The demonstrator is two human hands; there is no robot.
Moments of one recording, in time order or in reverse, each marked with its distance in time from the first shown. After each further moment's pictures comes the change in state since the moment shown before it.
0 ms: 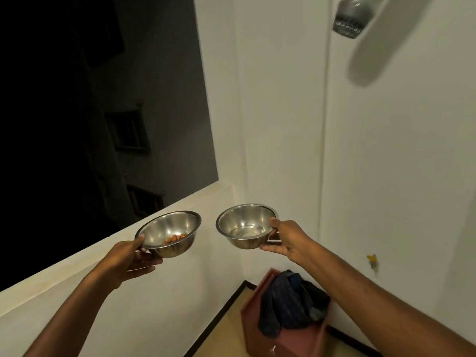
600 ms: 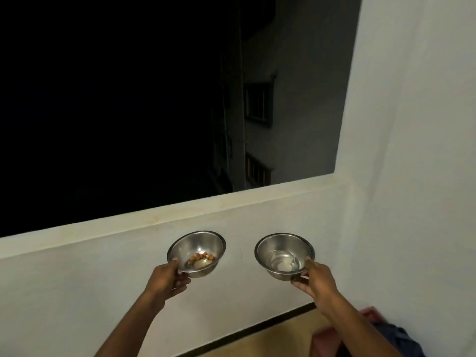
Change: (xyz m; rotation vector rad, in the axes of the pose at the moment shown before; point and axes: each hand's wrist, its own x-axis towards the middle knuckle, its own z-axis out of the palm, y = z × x) left_hand 0.069 -0.174 -0.051 -0.231 0.545 -0.166; right_hand 0.215 0.152 0.119 -0.179 -0.272 0.121
